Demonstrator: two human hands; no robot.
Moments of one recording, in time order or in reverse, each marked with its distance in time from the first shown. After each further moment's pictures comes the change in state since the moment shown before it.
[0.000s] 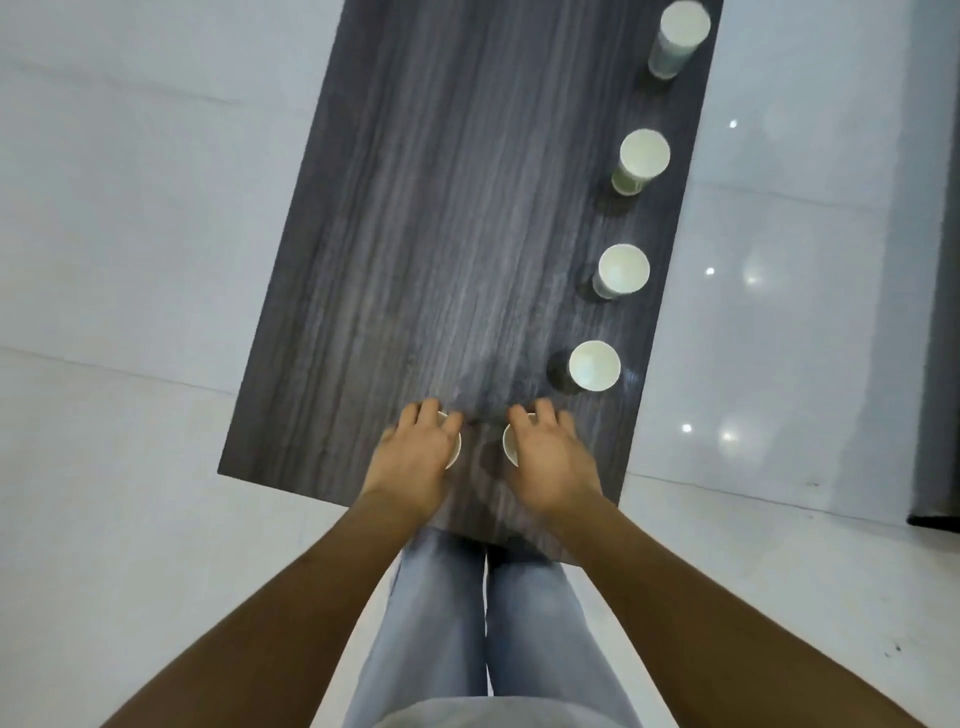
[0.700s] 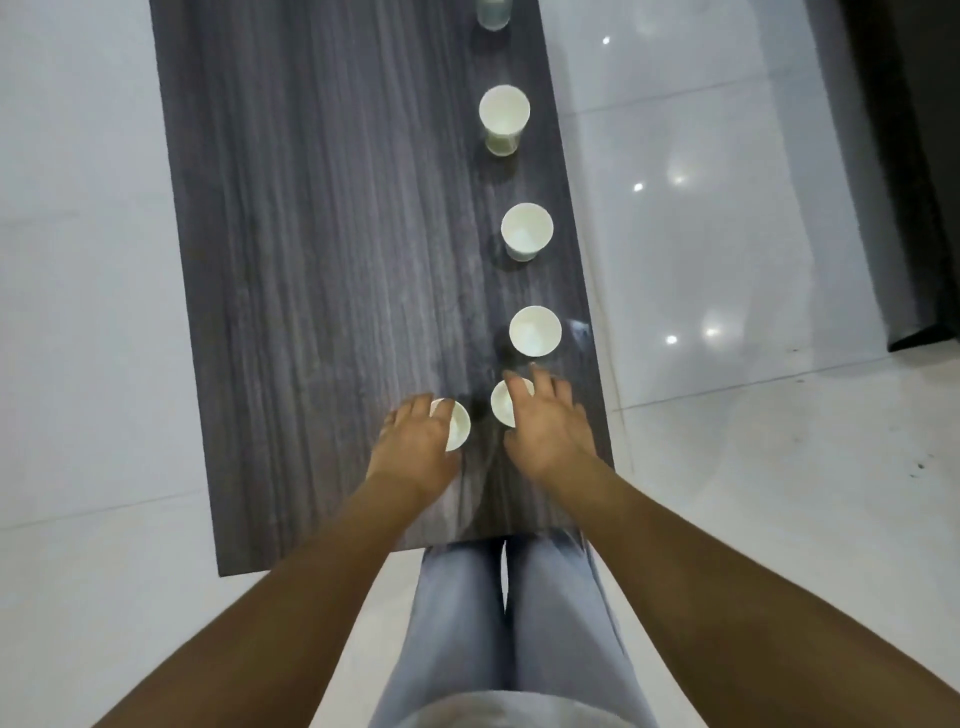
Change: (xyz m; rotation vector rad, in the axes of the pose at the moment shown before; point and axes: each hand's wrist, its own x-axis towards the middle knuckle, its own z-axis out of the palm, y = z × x) left_hand 0.050 0.018 -0.008 0.045 -0.158 0.166; right_hand 0.011 0.029 0.016 0.218 0.092 0.316
